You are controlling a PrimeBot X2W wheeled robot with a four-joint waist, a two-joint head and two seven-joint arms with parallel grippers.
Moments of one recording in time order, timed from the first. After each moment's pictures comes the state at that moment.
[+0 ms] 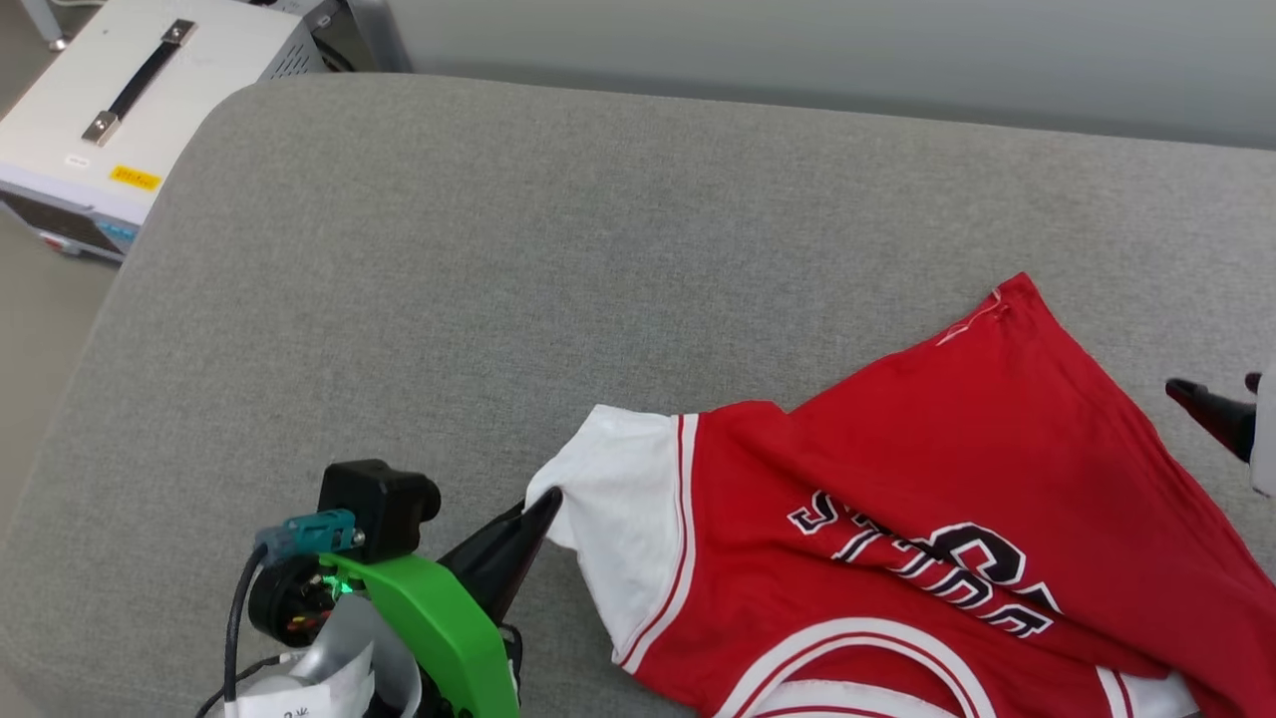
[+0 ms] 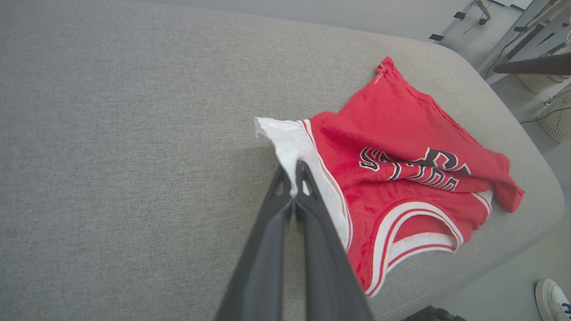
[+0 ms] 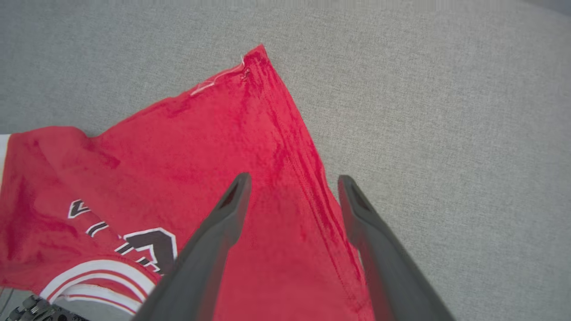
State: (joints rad) left arm -0.16 0.63 -0.64 -0.39 -0.85 0.24 0.24; right arm -0.30 -0.43 -0.13 -0.14 0.51 0.13 1.12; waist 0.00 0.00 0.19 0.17
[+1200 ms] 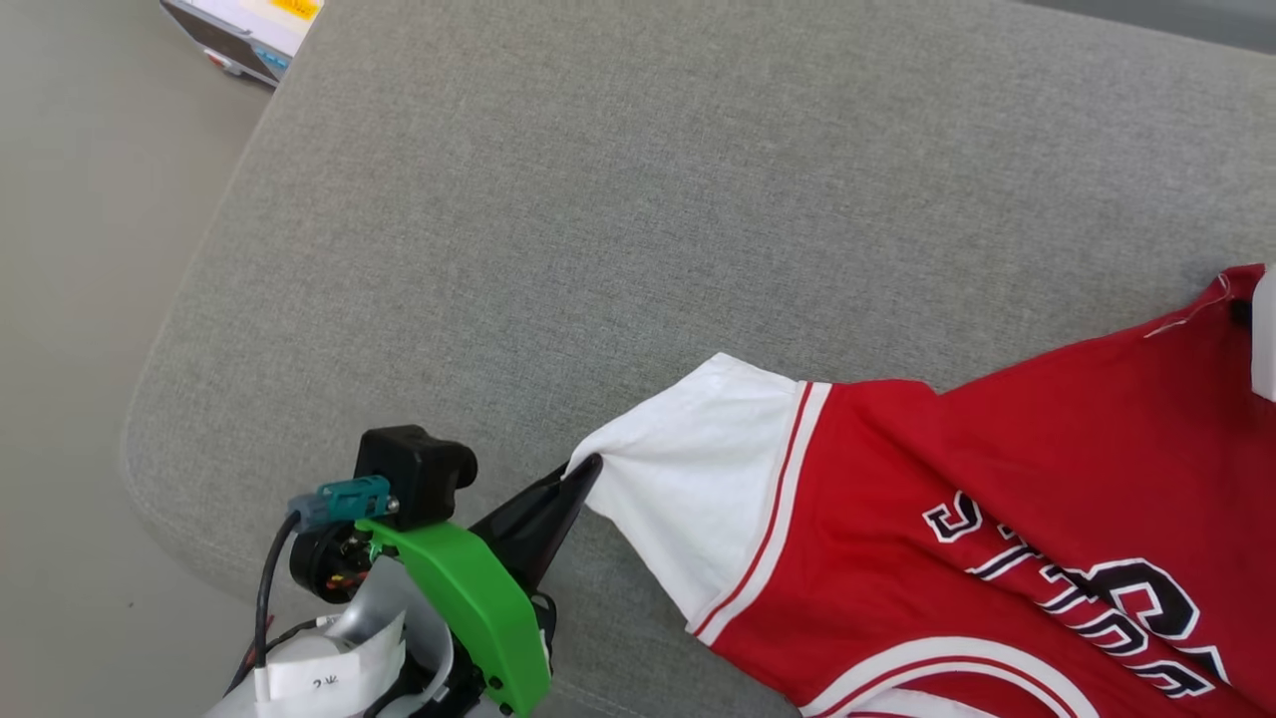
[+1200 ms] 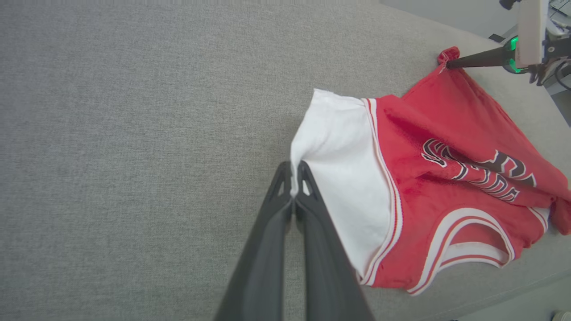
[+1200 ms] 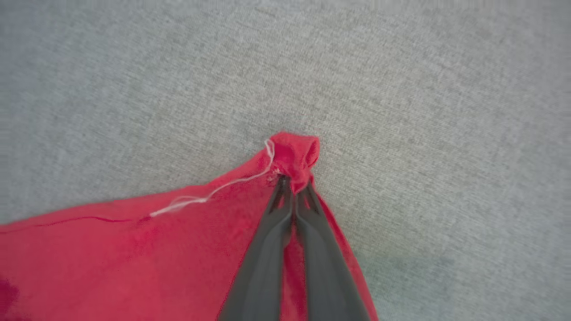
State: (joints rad) left arm -0.24 0.57 -0.67 -0.33 -0.85 0.17 0.22; right arm -0.61 -0.55 0.08 0.34 0.46 0.13 0.89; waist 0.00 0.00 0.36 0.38
